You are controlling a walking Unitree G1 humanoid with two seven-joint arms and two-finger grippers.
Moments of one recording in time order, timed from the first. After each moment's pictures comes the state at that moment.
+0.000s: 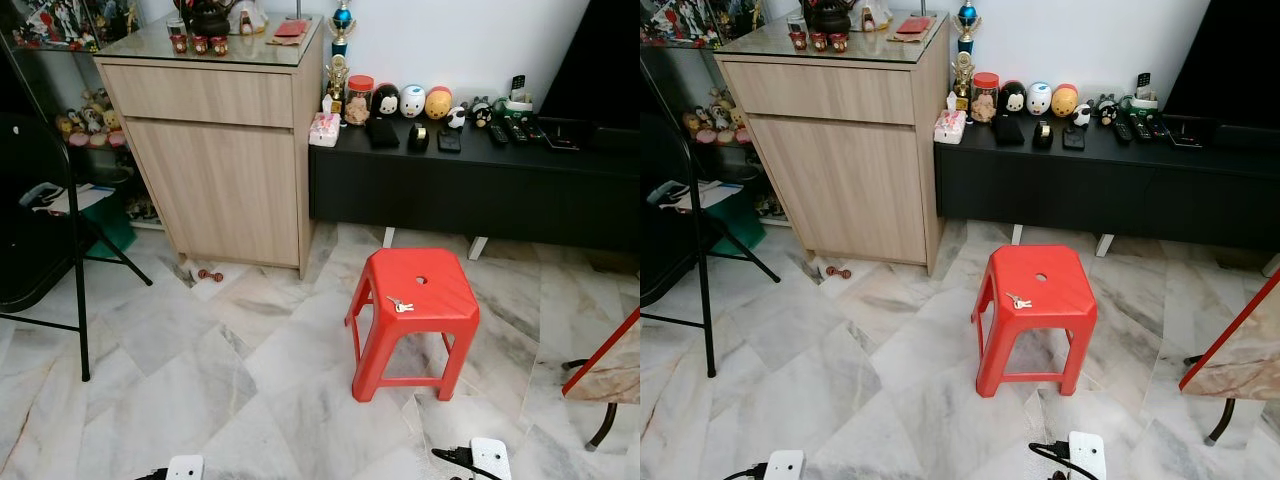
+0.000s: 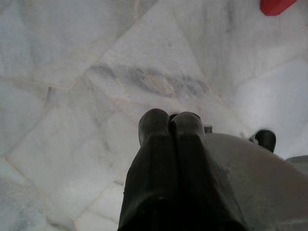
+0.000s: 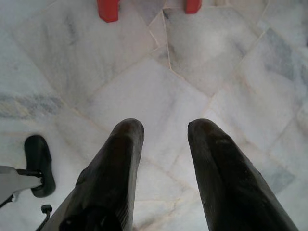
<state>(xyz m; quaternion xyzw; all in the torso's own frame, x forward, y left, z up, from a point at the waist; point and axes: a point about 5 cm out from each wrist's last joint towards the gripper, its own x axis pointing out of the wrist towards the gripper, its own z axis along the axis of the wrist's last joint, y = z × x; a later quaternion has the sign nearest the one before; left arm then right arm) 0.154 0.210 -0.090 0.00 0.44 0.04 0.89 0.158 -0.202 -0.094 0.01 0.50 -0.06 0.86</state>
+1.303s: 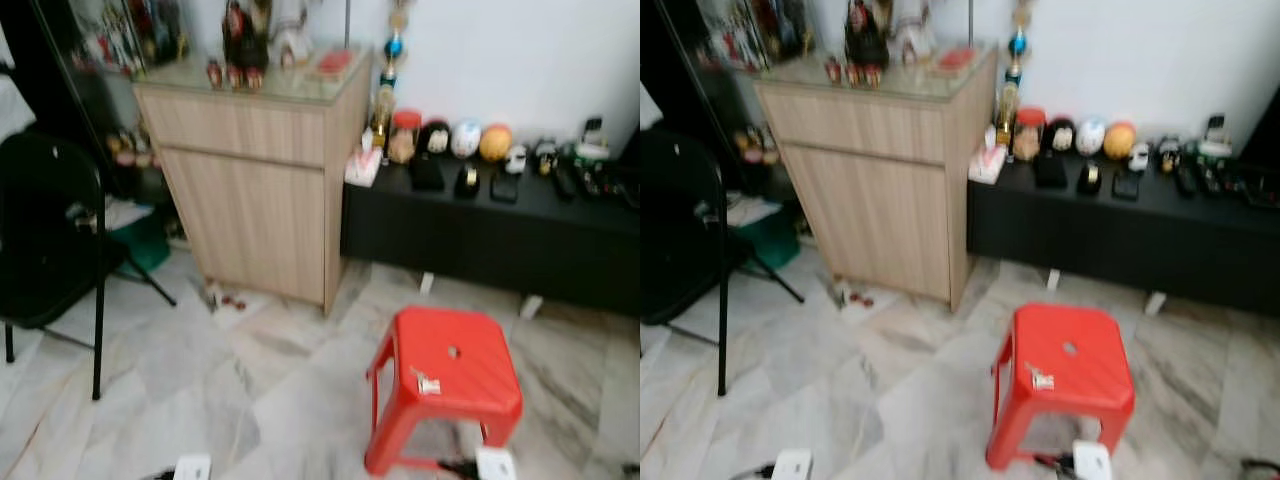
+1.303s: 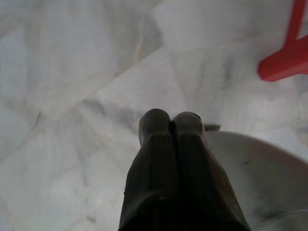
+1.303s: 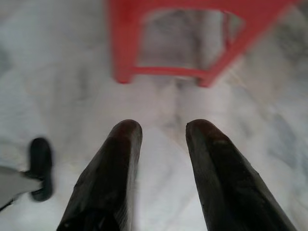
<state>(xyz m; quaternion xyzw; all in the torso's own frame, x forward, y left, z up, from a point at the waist) 0.153 0.214 -0.090 0.01 0.45 0.04 0.89 0.159 -0.185 -0.096 0.02 0.50 -0.04 0.86</state>
